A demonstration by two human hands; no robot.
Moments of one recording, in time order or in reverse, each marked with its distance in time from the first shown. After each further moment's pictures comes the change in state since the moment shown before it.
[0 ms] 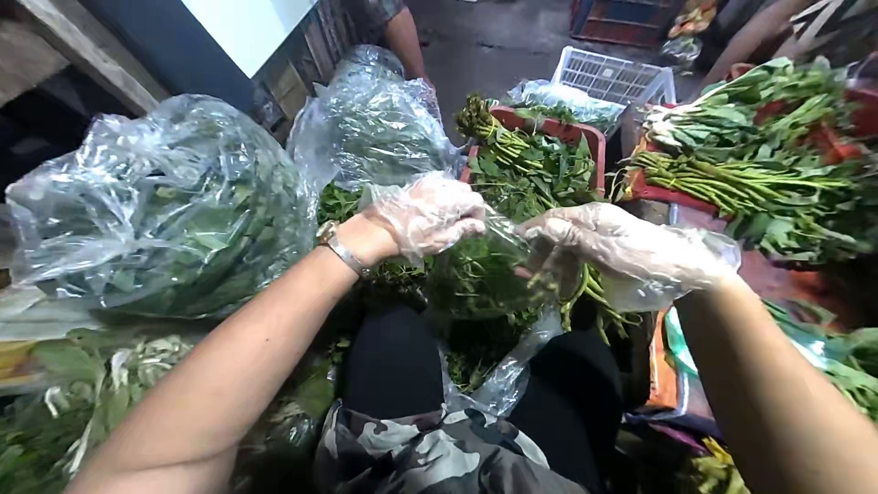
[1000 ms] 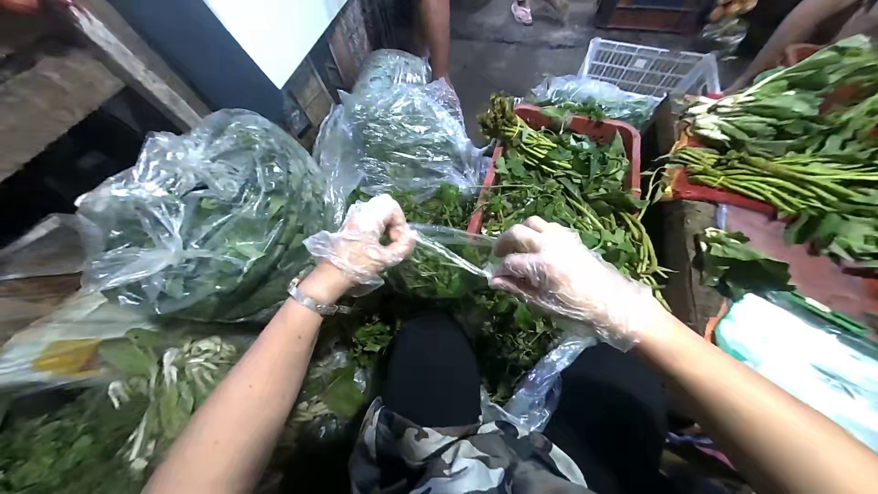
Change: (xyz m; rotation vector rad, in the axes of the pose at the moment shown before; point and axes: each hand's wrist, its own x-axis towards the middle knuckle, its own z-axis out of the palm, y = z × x) left_hand -0.102 -0.029 0.002 -0.043 0.278 -0.443; right_hand 0.059 0.026 0.068 -0.634 0.312 -0.629
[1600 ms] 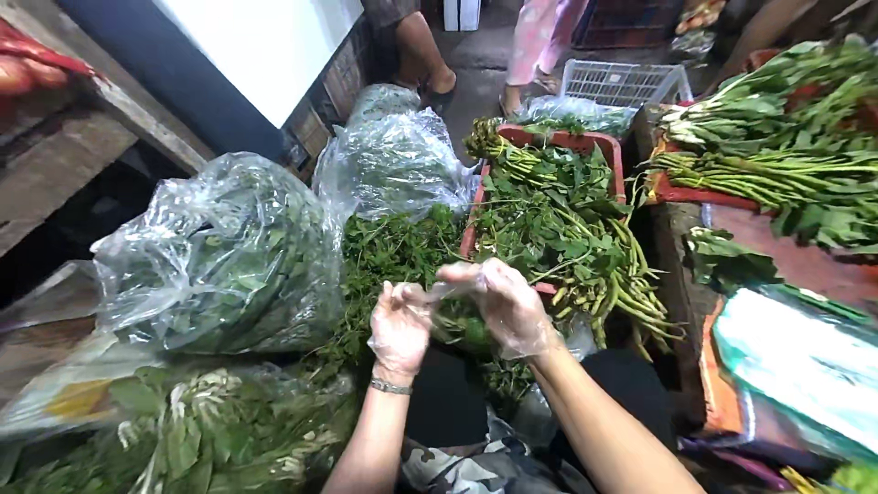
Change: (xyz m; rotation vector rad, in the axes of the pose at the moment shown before) left_hand -0.042 0.035 0.115 -1.938 0.656 -0.440; right_hand 0.007 -0.036 0.079 1.568 0.616 0.464
